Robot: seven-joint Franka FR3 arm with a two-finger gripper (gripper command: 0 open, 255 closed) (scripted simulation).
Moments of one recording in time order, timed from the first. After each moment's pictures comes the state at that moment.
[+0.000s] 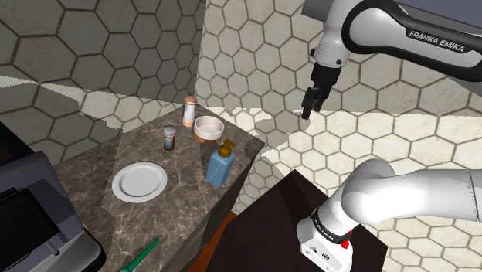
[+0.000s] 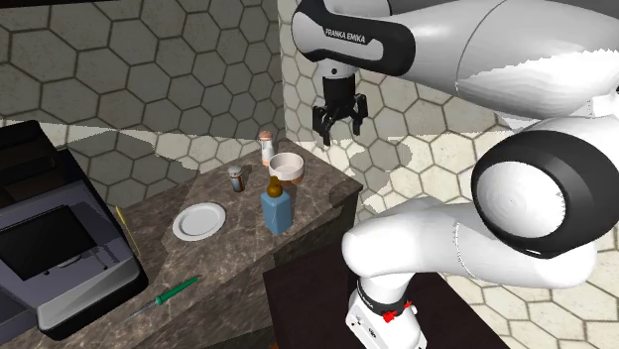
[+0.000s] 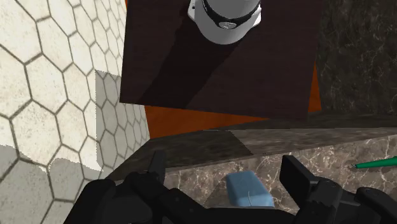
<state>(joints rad) 0.02 -0.78 -0.04 -2.38 -0.07 1.43 -0.06</state>
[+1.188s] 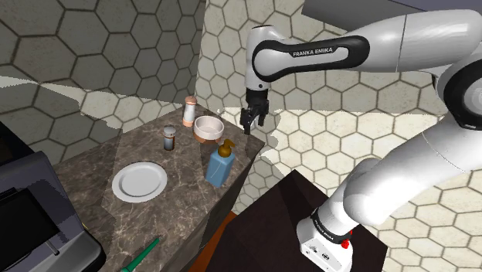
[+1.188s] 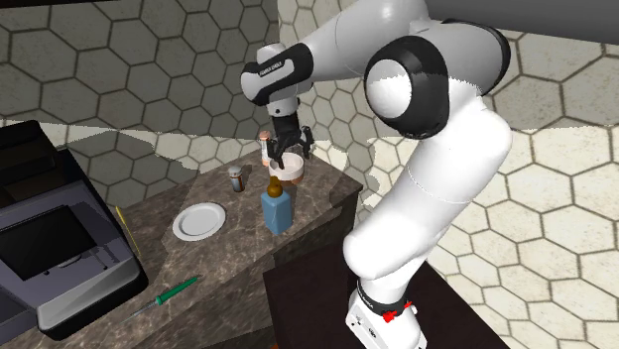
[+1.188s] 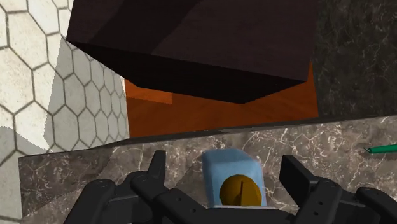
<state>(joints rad) 0.09 -0.21 0.05 -2.27 0.00 1.77 0.03</state>
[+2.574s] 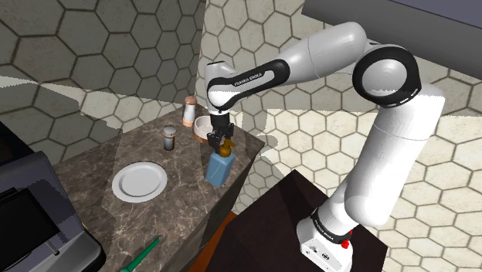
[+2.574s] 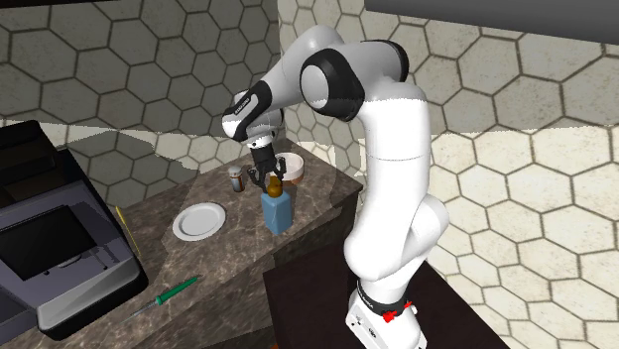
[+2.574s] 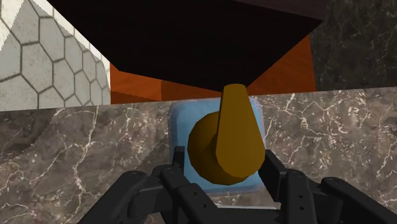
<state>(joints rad) 0.14 0.27 0.09 -2.05 0.00 1.97 0.08</state>
